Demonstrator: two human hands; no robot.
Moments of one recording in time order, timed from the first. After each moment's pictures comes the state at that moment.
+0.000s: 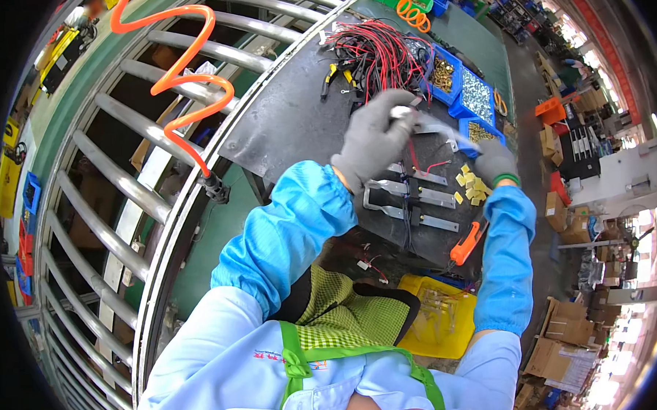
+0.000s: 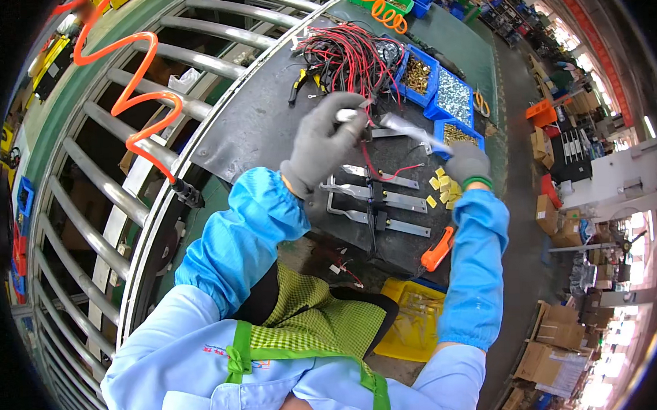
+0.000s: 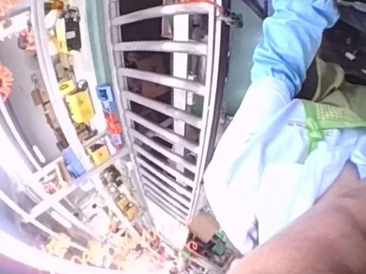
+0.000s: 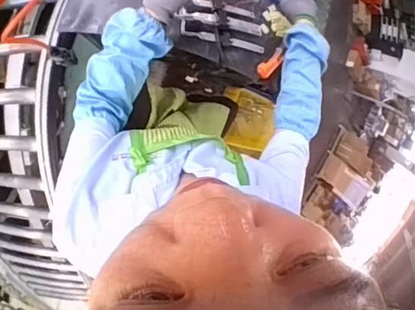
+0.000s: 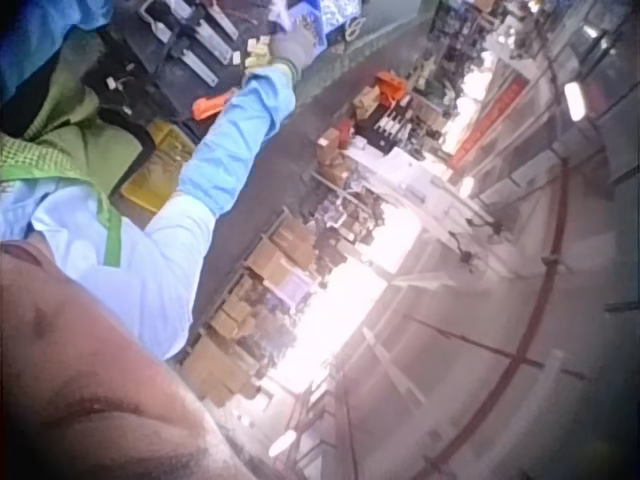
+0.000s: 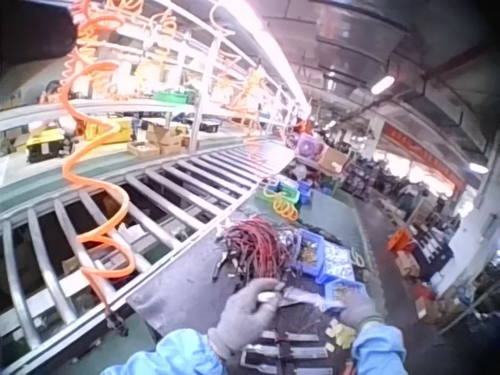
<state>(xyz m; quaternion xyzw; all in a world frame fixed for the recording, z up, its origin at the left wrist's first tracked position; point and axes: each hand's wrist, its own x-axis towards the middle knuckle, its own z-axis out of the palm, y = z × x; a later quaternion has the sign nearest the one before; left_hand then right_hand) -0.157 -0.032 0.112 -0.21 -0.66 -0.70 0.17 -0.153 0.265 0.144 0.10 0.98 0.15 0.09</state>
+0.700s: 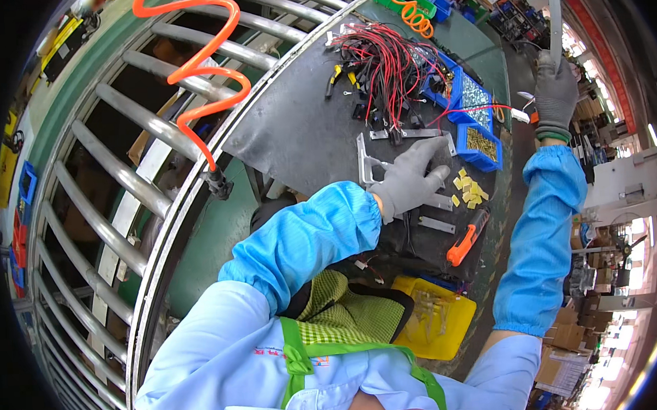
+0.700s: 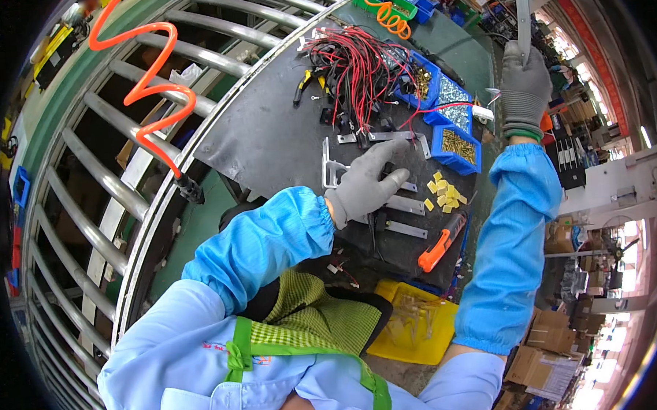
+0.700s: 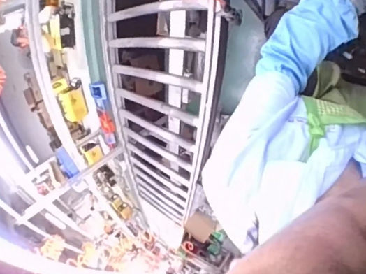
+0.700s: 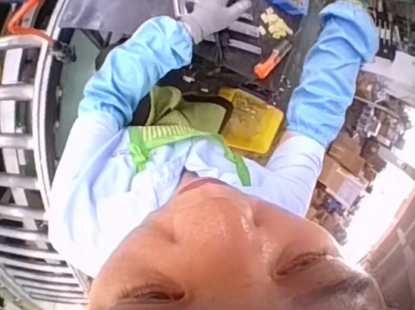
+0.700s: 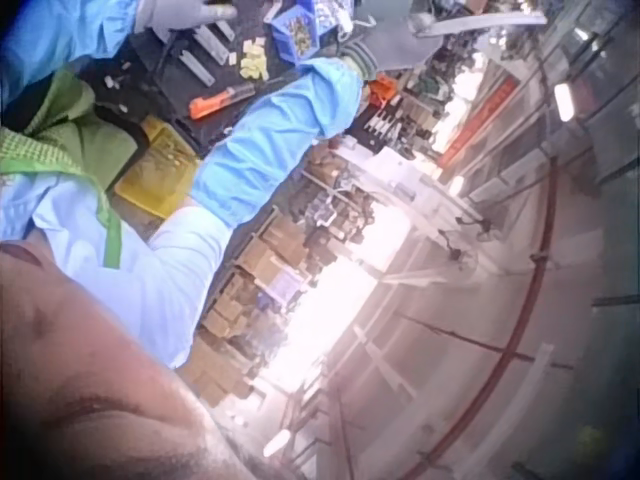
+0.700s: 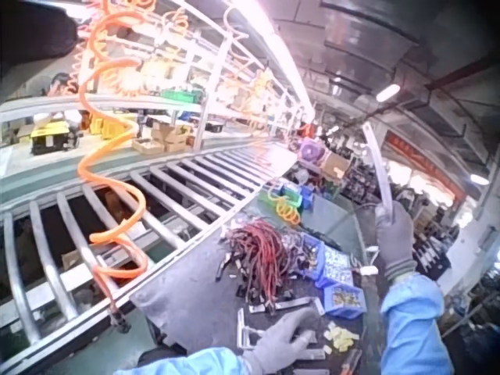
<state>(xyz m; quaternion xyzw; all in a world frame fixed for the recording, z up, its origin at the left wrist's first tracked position) -0.116 0.022 0.080 -0.28 -0.68 -0.67 0.10 -0.206 0.223 0.303 0.01 0.88 -0.03 -0.47</state>
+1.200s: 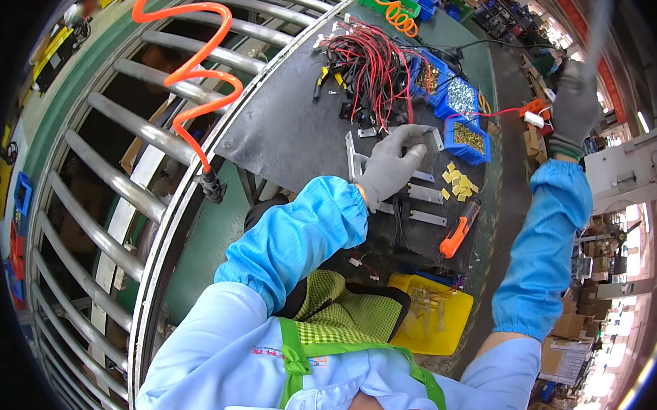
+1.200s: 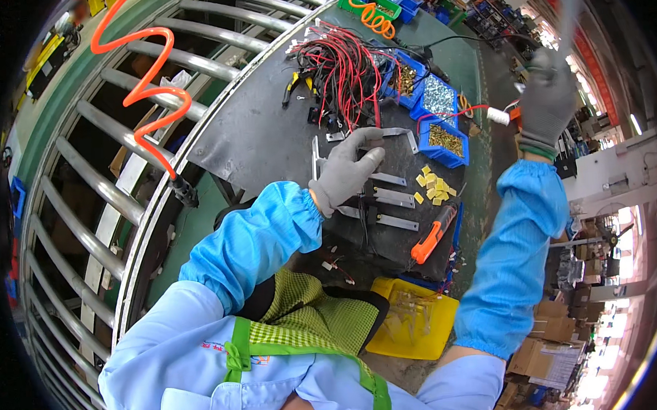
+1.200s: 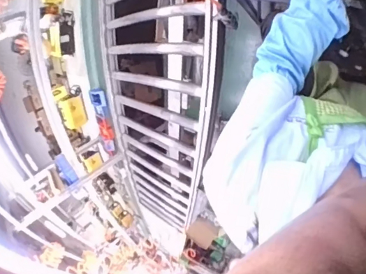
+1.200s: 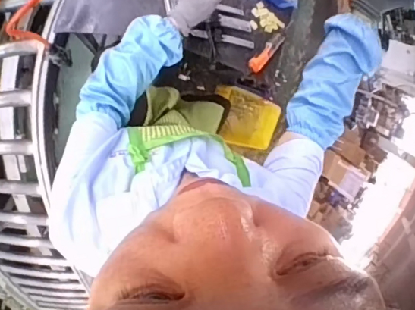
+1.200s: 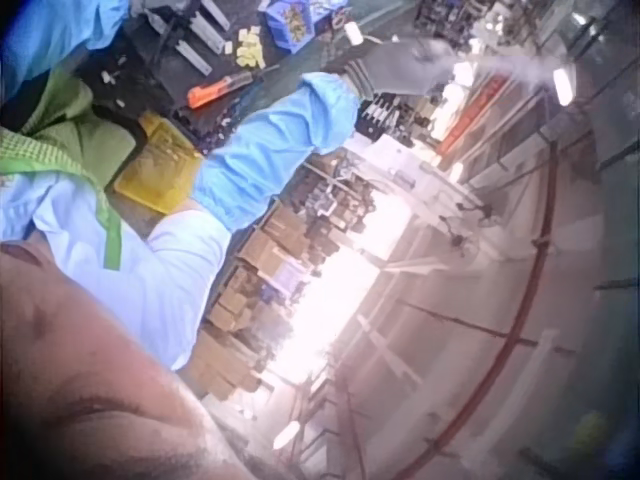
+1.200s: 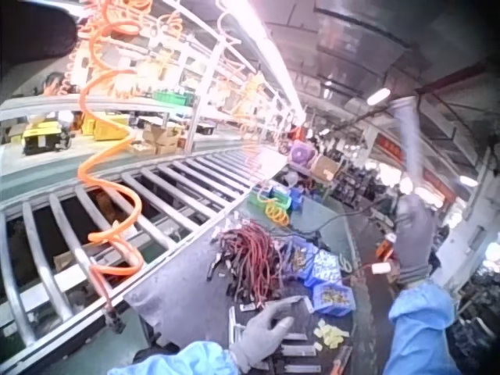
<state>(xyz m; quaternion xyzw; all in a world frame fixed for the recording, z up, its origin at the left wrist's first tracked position) -0.123 0.010 0.087 -0.18 -0.60 -0.78 -0.01 -0.152 0.229 0.339 0.03 0.84 -0.01 -0.54</state>
